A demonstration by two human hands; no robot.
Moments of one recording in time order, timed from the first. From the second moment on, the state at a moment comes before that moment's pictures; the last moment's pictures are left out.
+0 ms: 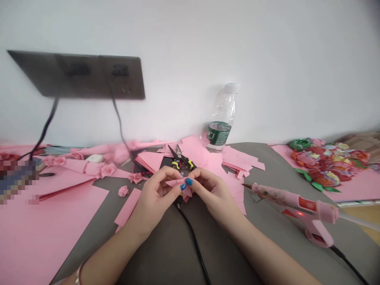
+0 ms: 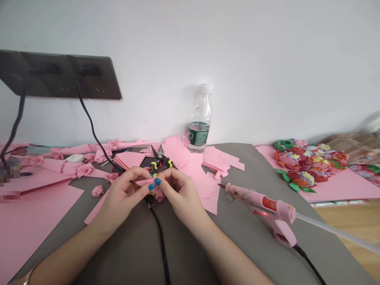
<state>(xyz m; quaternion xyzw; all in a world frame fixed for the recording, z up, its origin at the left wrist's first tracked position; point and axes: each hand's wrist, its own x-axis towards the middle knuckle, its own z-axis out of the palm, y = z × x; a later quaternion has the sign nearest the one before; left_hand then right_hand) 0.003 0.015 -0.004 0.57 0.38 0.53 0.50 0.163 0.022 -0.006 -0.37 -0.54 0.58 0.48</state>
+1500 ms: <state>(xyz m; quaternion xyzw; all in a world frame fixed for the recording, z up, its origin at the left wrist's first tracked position) 0.001 0.015 0.000 0.54 0.42 0.47 0.56 0.160 0.018 -0.003 -0.38 -0.53 0.58 0.48</state>
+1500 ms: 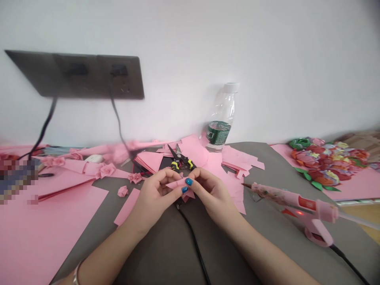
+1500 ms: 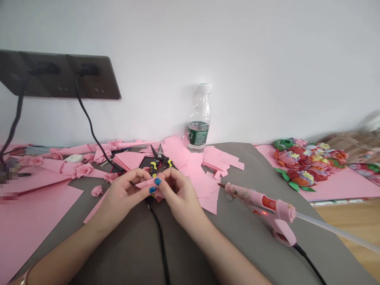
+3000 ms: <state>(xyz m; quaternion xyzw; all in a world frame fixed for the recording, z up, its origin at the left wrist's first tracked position) 0.004 0.012 0.004 0.54 0.44 0.43 0.57 0.159 0.013 -0.002 -0.34 -0.50 0.62 0.50</state>
